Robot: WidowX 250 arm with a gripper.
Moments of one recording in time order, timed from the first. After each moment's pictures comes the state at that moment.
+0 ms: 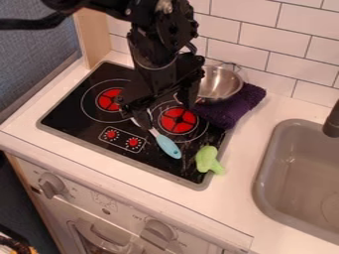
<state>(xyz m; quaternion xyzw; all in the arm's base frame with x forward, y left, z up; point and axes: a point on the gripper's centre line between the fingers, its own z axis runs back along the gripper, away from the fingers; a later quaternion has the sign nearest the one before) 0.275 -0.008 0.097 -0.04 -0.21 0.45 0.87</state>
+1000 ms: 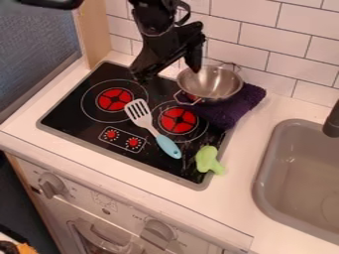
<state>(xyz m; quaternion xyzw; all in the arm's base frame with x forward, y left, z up) 0.349 0.022 0.090 -0.11 -0.21 0.47 0.85</state>
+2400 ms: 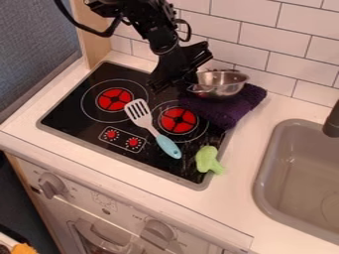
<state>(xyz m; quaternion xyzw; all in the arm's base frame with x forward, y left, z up) 0.391 0.020 0.038 -0.17 -0.18 0.41 0.88</state>
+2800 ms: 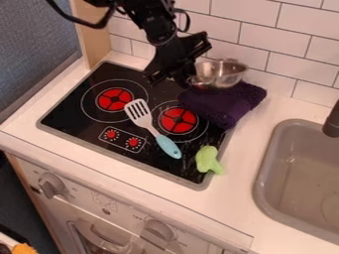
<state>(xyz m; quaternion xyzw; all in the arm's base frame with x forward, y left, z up) 0.385 0.021 0.062 -0.17 -0.20 0.42 0.87</state>
